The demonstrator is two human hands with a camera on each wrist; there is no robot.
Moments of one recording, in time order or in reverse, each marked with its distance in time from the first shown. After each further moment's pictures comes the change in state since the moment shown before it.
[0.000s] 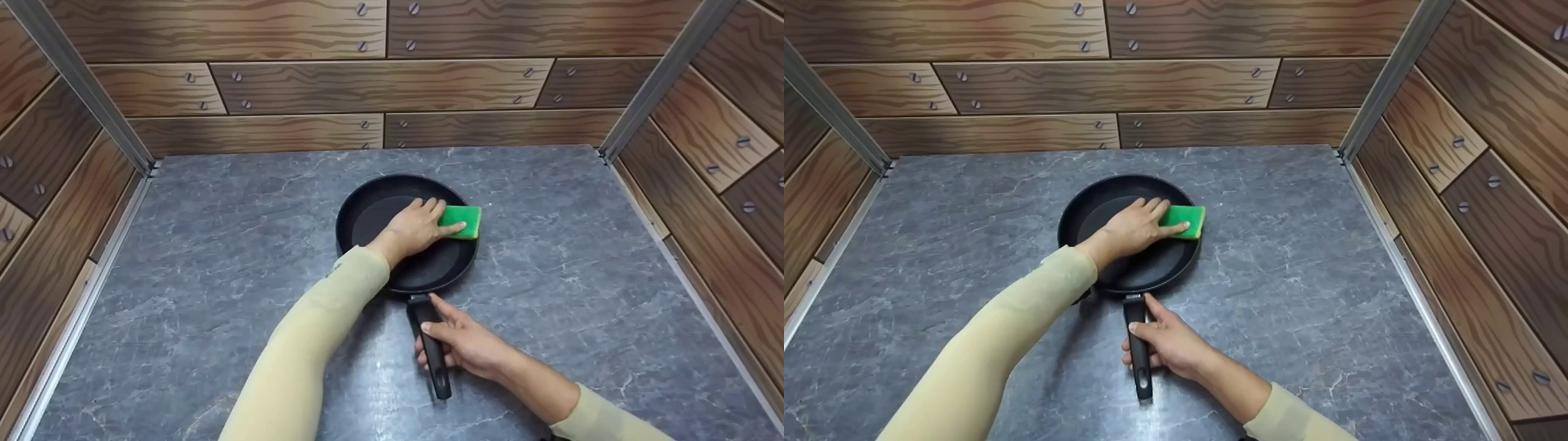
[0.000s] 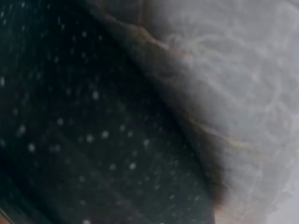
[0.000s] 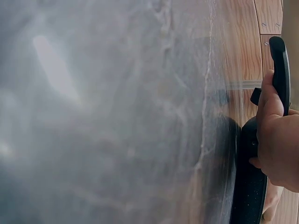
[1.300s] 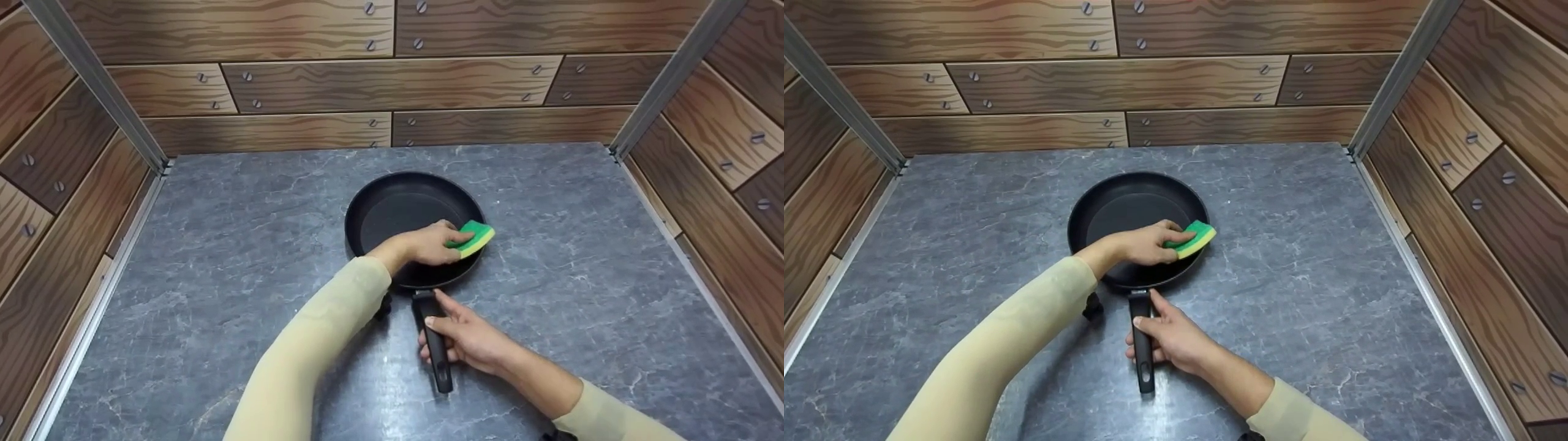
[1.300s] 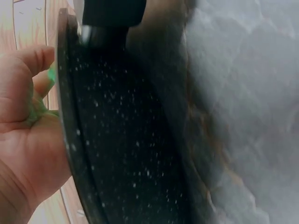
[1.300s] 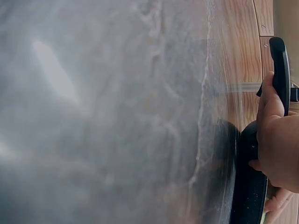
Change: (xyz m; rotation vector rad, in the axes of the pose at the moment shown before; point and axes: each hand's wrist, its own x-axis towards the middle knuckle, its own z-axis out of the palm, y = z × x) left_hand -0.020 0.012 -0.017 -1.177 -0.154 -0.070; right_hand 0.004 -0.002 0.003 0.021 -0.031 0.008
